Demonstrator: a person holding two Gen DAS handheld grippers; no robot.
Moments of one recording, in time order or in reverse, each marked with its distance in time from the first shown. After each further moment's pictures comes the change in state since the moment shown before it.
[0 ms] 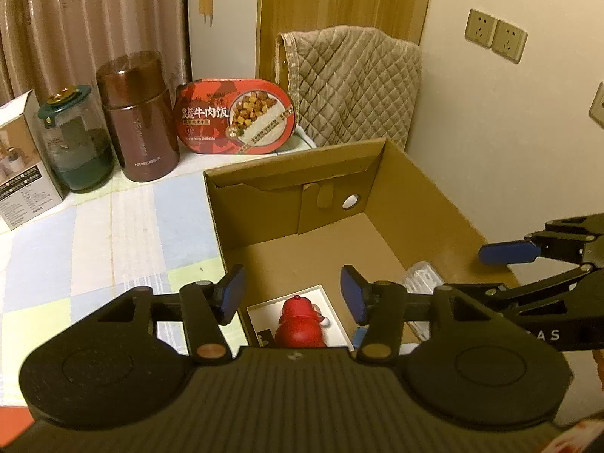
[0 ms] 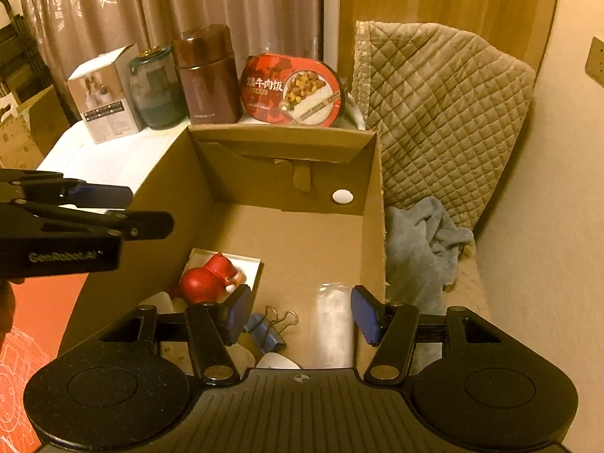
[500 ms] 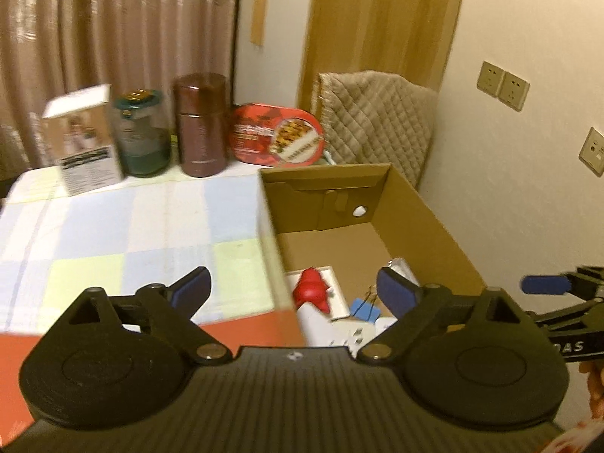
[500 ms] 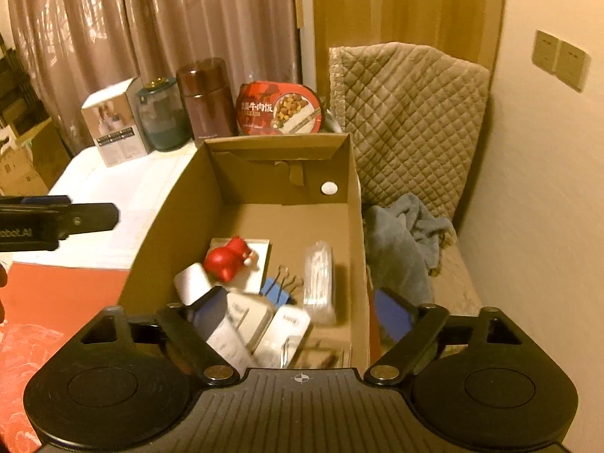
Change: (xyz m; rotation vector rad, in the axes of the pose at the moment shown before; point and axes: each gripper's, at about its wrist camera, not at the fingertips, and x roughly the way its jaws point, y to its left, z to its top) left arm -0.117 0.000 -0.050 -0.130 -0.106 0.081; right arm -0.094 0.017 -0.061 0.095 -0.084 -0.018
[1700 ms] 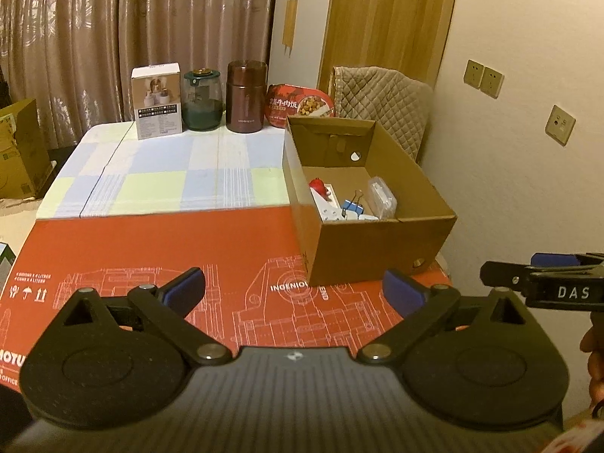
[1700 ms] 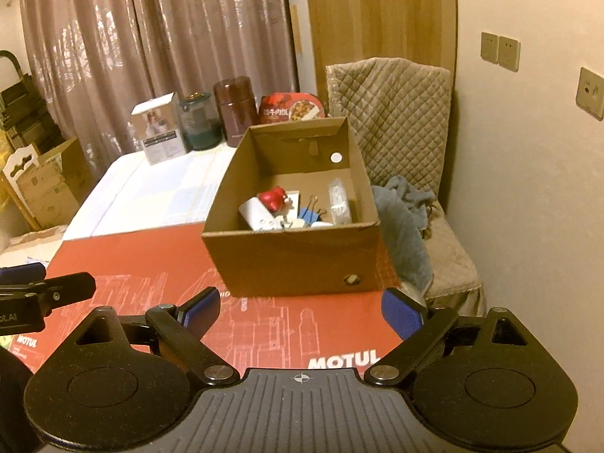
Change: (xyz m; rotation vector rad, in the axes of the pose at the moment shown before) left arm -0.187 -0.028 -0.150 -0.060 -0.017 0.071; right arm -0.153 0.058 -0.133 0.053 -0.088 0.000
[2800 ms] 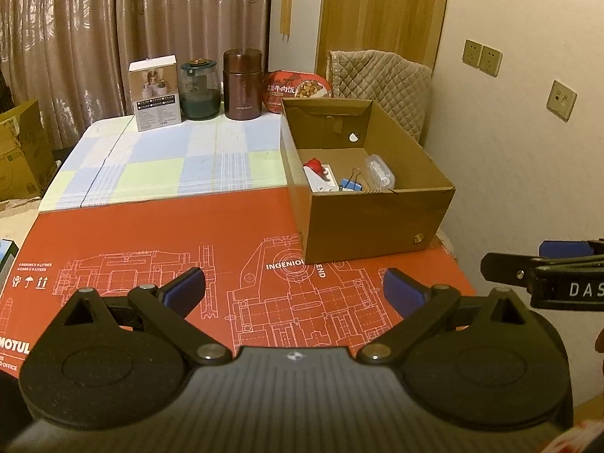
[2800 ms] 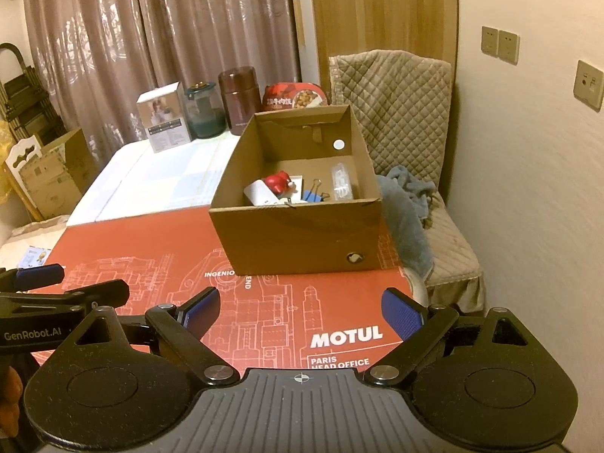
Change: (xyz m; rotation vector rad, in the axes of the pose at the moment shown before) left arm 0.005 -0.023 -0.022 0.038 0.026 0.032; right arm -0.011 0.002 -0.019 -0.009 0.012 -0.001
